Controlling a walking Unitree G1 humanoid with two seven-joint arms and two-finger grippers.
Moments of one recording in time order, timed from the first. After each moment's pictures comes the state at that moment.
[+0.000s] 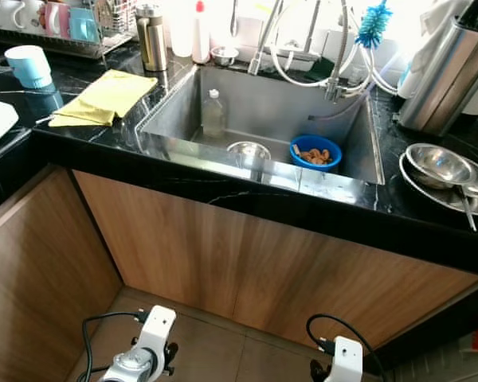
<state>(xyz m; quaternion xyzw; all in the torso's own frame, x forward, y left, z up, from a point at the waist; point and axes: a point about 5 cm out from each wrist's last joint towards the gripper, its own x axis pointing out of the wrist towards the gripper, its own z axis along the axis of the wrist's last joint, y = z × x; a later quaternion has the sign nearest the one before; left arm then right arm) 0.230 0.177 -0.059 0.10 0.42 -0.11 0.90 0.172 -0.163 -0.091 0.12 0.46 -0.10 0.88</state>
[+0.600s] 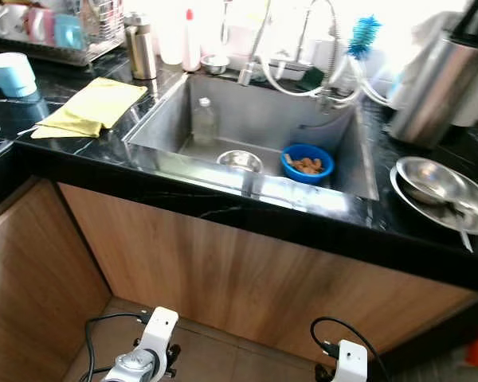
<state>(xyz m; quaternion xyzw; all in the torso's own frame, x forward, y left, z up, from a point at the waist) 0.228 0.179 -0.060 0.10 0.42 -0.11 0.89 0.172 -0.164 -0.091 0.12 0.46 -0.10 0.87</state>
